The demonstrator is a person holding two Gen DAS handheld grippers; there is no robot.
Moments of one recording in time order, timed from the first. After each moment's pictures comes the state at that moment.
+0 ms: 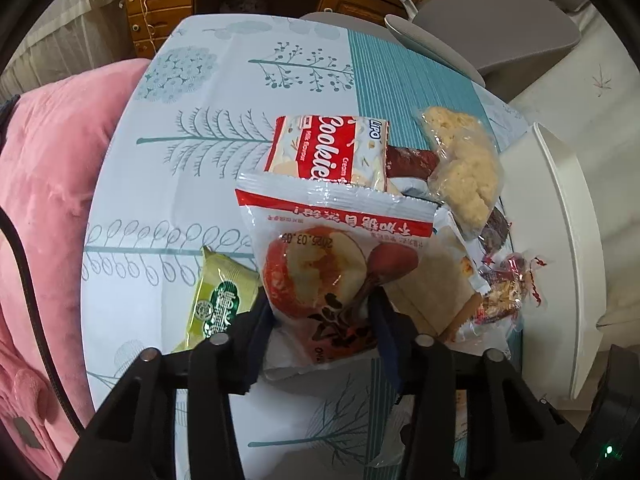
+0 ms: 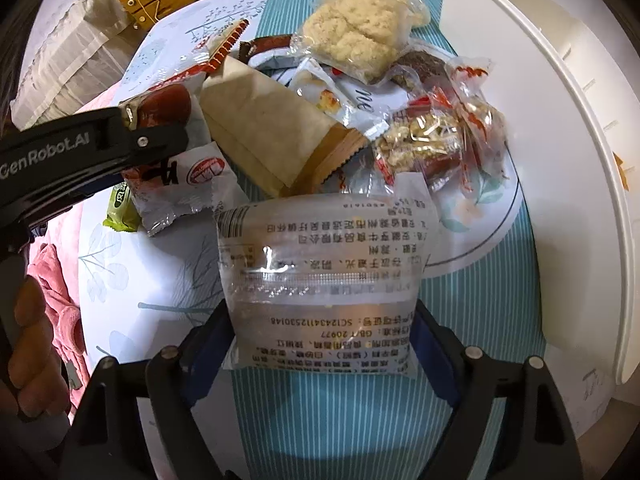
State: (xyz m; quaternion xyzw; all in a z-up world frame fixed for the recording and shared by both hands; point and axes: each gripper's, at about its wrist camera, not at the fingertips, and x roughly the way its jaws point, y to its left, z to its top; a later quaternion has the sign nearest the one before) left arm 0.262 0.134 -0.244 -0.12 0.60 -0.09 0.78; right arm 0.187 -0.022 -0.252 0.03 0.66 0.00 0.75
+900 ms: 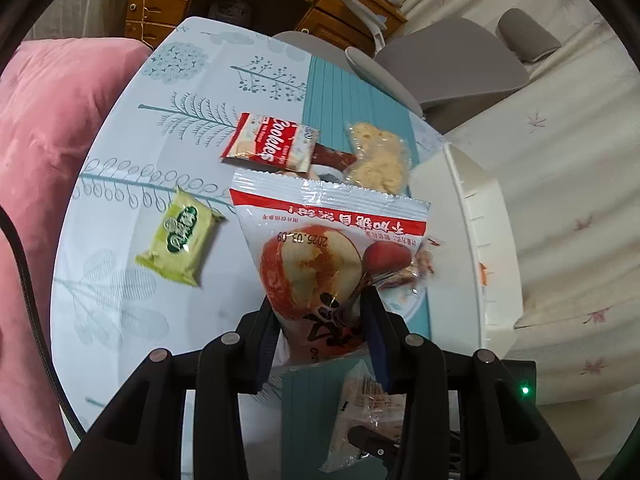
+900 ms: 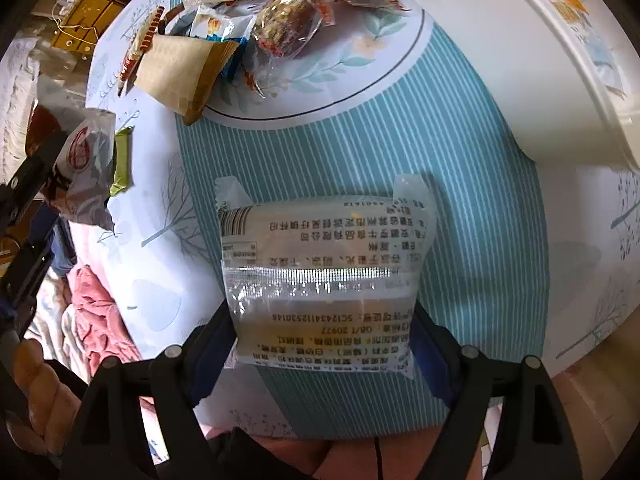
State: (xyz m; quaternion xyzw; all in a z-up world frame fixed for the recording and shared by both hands) left arm 0.189 0.147 -0.191 -0.24 0.56 -0.15 0.78; right arm 0.128 -0.102 -0.252 0.19 0.74 -0.03 0.65
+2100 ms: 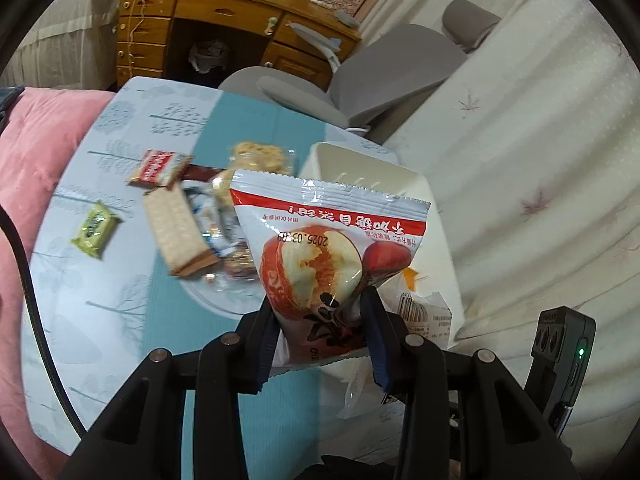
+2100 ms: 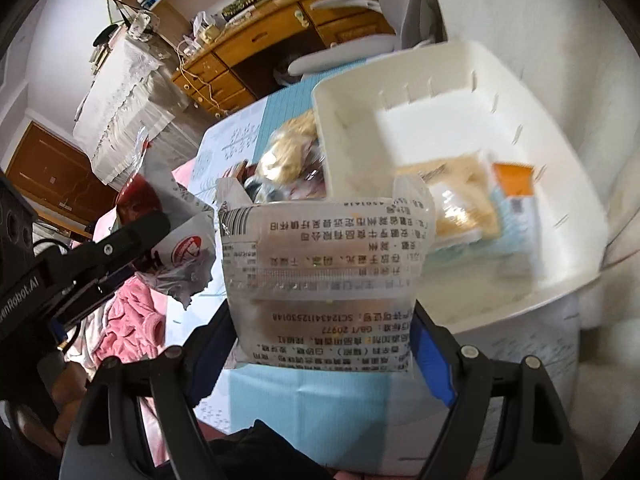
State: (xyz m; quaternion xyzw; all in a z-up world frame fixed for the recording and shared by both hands) left arm 0.146 -0.023 -0.081 -0.21 0.51 -0.12 0.82; right arm 0.128 -0.235 -0.114 0.15 0.56 0.12 0.80
